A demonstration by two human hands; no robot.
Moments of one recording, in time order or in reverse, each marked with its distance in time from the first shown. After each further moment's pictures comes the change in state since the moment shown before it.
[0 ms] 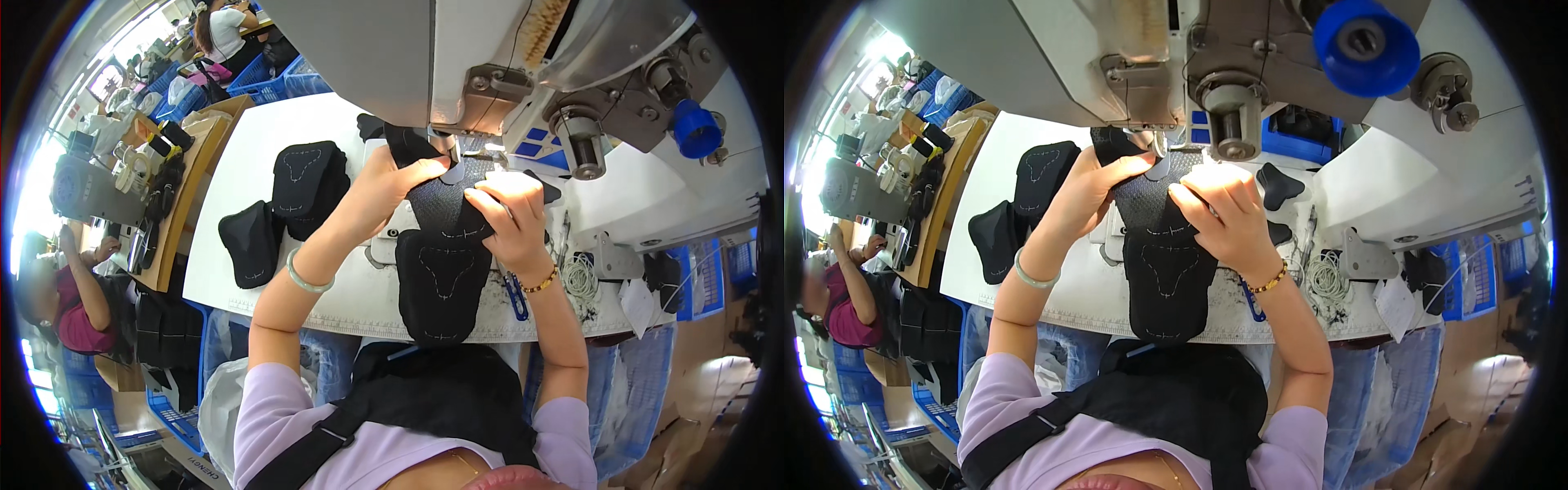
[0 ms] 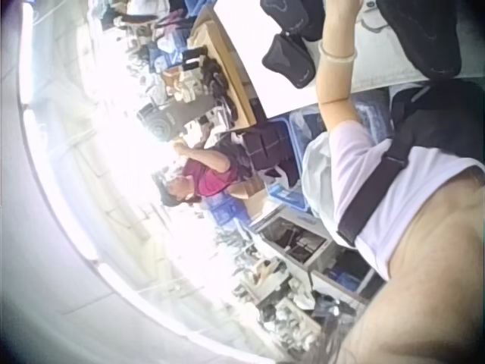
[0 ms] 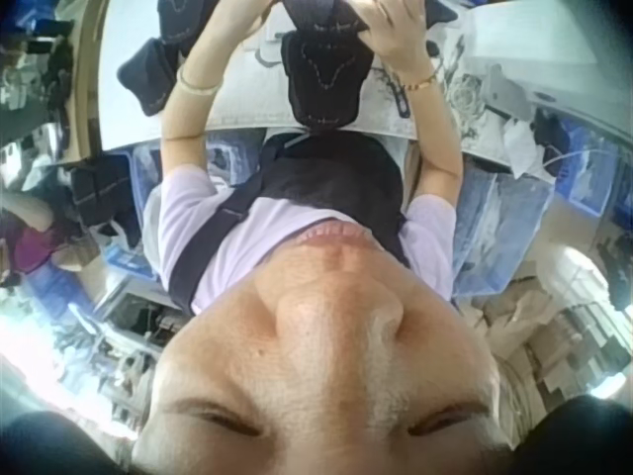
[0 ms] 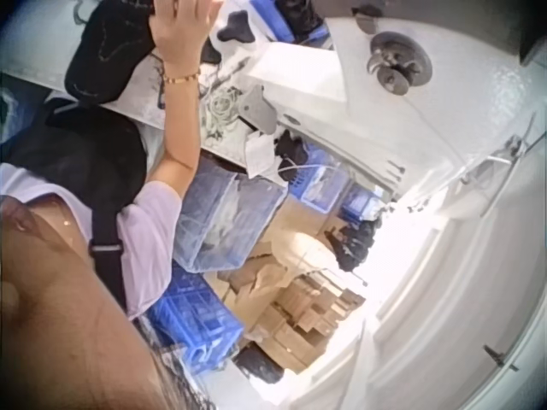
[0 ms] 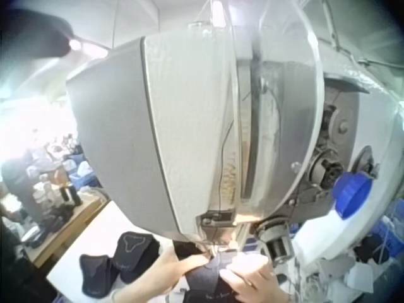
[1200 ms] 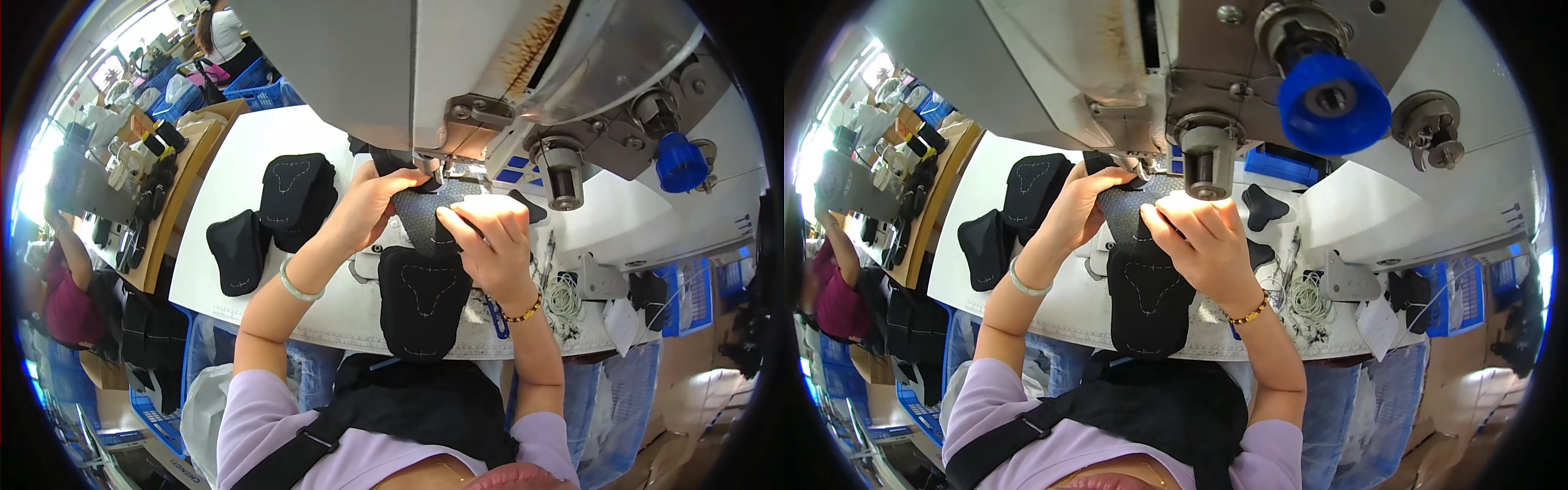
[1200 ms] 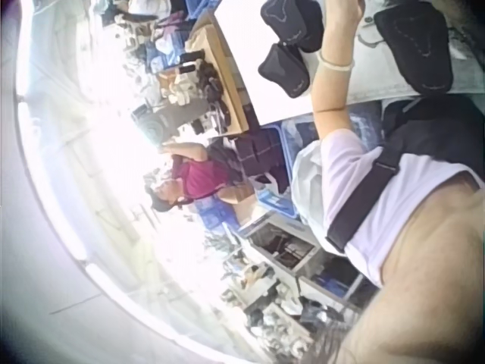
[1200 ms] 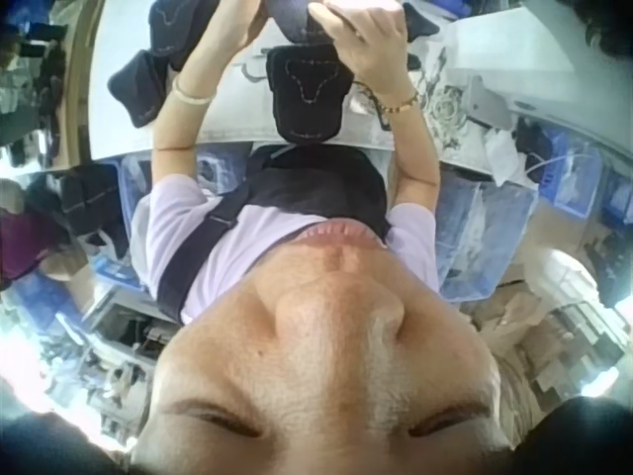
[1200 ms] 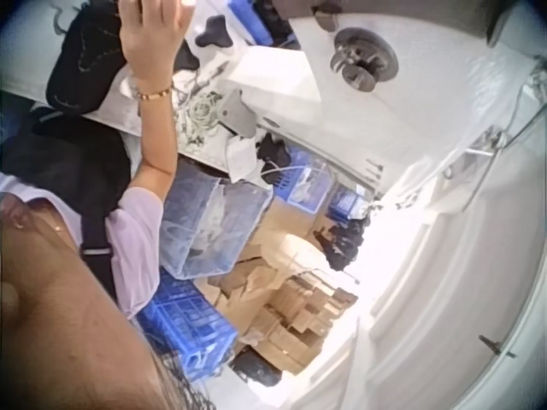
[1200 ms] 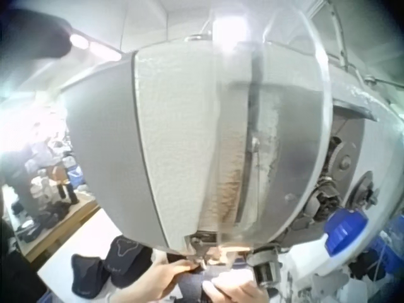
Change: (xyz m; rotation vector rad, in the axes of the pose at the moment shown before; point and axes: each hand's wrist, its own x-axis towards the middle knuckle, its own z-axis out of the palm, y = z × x) left_hand -0.001 -0.003 0.008 -0.229 0.190 -0.094; right_hand 0.012 -0.014 -0.009 -0.068 -0.043 -0.031
